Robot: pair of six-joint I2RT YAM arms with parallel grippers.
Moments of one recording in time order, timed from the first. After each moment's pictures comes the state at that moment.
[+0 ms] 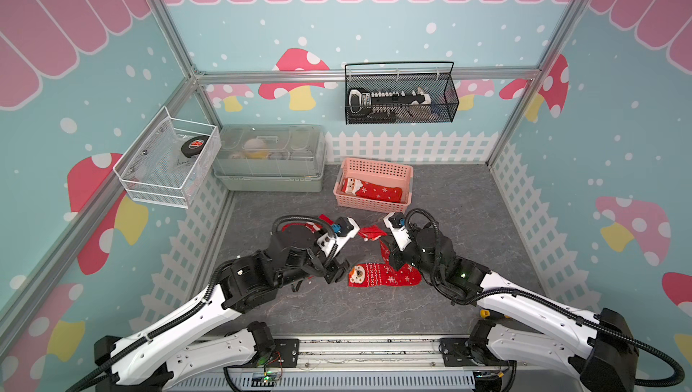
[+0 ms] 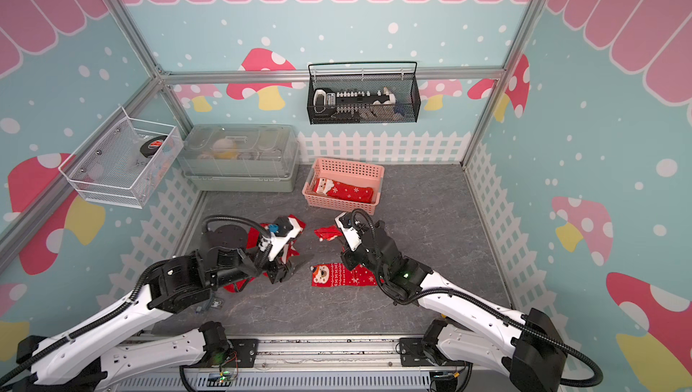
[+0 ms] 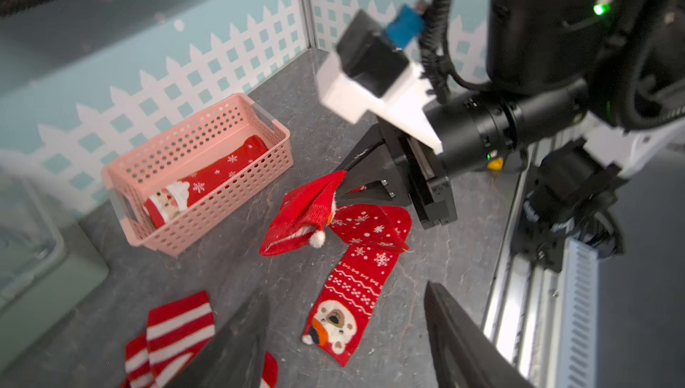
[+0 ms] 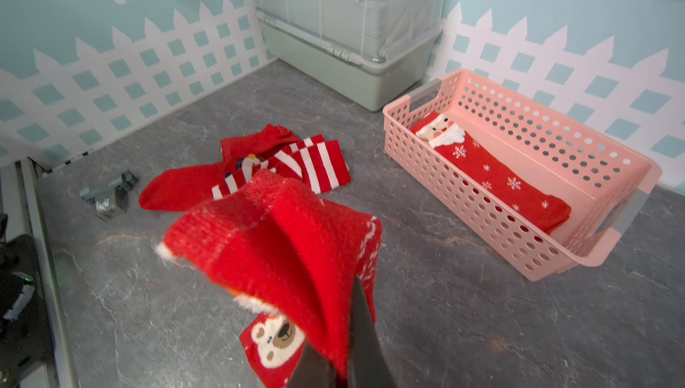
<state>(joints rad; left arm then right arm) -1.01 0.94 1.04 -0.56 -0.04 0.17 0.86 1.05 0.68 -0.01 0.08 0.05</state>
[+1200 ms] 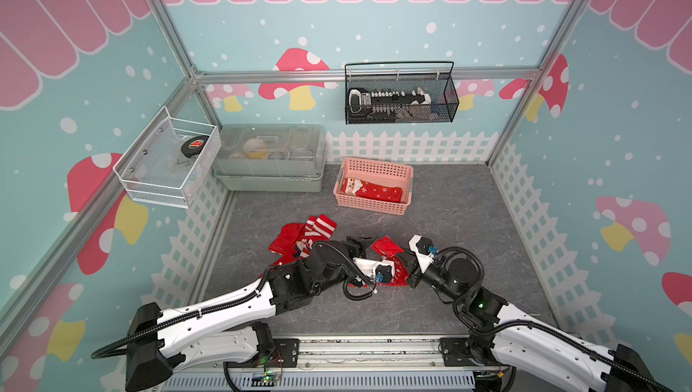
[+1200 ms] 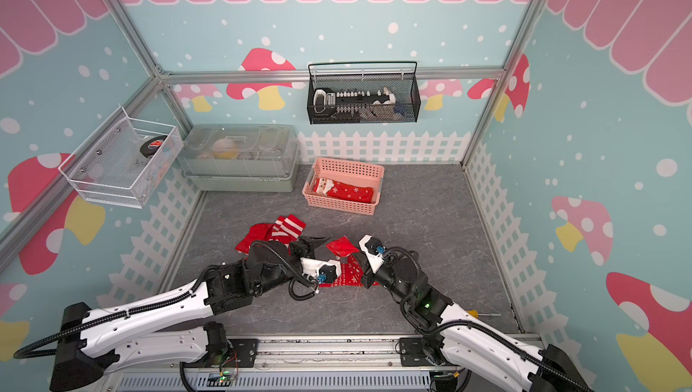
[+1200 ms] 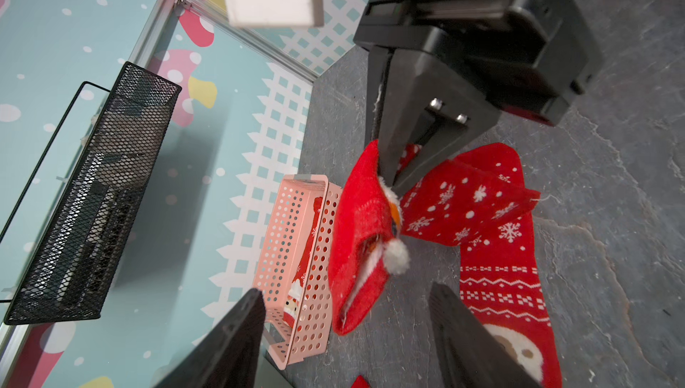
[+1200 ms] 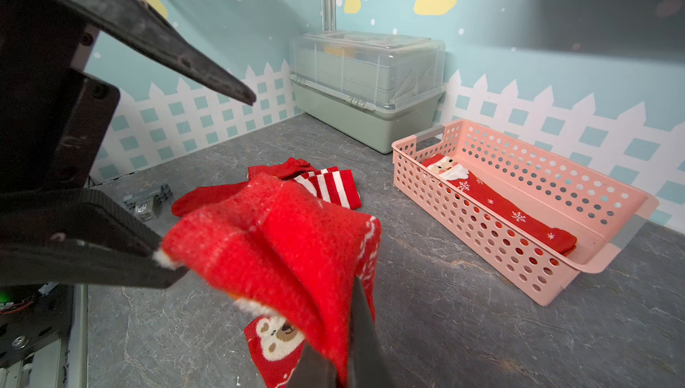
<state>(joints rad) -1.08 1.07 0.82 -0.15 -0.16 0.92 0.81 0.74 0.29 0.38 -0.06 0.01</state>
